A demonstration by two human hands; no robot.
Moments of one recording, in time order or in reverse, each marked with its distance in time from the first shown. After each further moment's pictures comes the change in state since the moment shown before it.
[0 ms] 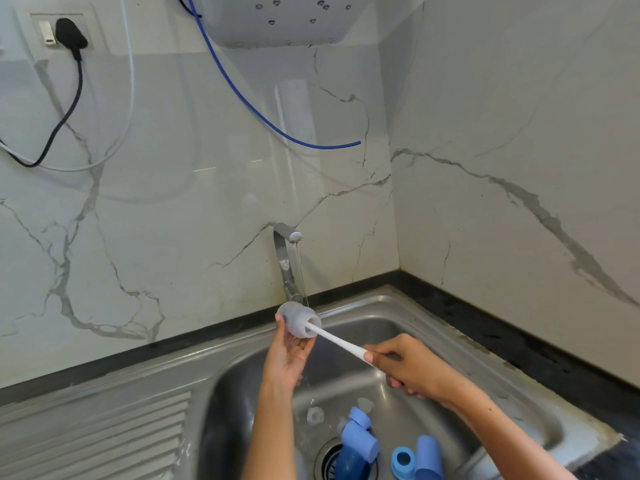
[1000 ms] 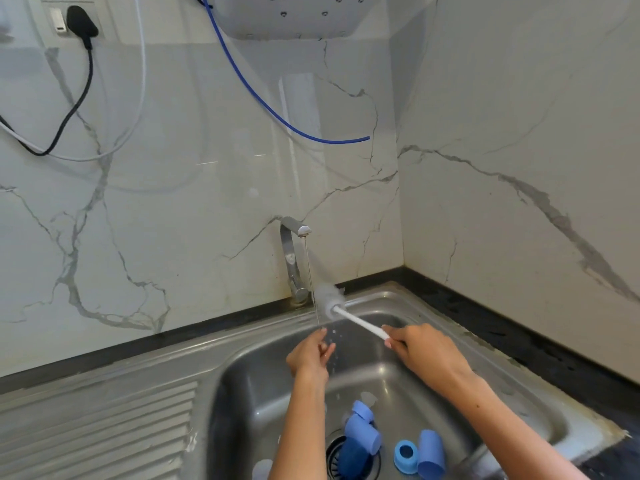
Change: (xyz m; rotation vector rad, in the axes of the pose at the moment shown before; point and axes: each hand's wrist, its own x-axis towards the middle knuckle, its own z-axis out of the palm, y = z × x) left_hand -0.009 -0.036 0.009 0.338 0.427 0.123; right_hand 0.009 0.007 -0.004 -0.713 0.226 -0.044
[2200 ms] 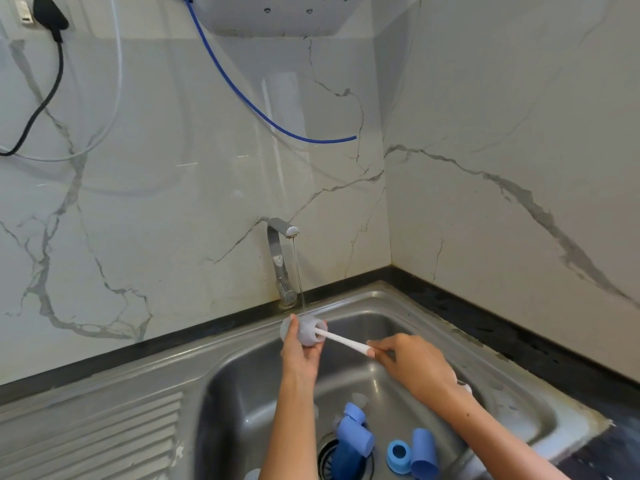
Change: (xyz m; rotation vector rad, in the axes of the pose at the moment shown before) left_hand 0.020 0.006 0.004 -0.415 -0.302 -0.180; right_hand -0.005 -0.005 0.021 0.192 -0.006 0.102
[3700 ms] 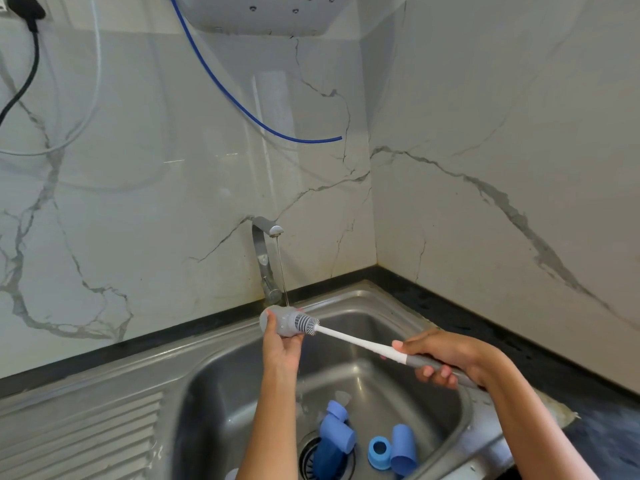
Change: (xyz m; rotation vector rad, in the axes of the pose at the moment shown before) left_hand 0.011 0.002 0.005 -0.064 -0.007 0.098; right_hand -0.013 0.042 -0.077 0.716 -0.578 0.469
